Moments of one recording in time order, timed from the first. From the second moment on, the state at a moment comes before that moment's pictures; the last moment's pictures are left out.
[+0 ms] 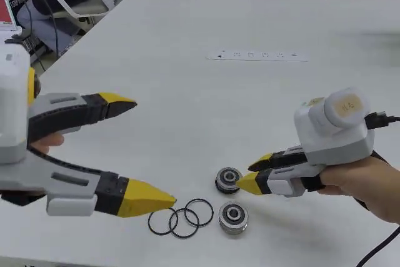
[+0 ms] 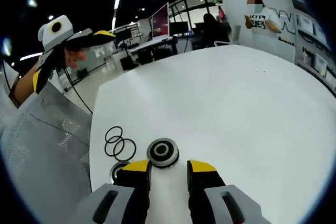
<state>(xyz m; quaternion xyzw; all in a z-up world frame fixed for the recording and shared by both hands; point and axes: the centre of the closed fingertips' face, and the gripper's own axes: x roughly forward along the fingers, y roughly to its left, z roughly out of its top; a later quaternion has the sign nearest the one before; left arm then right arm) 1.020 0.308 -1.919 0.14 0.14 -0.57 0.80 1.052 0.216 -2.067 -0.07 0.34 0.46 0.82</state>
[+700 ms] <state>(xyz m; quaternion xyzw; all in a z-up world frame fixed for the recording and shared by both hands) 1.075 0.235 -1.958 0.19 0.11 -0.59 0.78 1.051 0.226 -2.077 -0.12 0.32 0.47 0.82</state>
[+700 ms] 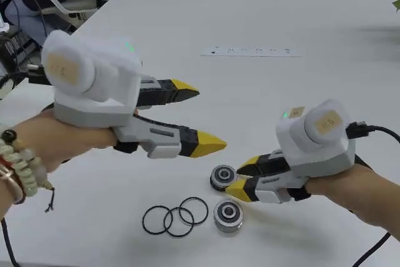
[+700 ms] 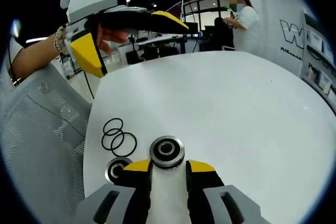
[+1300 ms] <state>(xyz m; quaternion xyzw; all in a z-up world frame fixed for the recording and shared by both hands) 1.068 0.228 -2.036 0.18 0.18 -0.59 0.77 1.050 0.227 -2.076 -0.12 0.31 0.47 0.81</state>
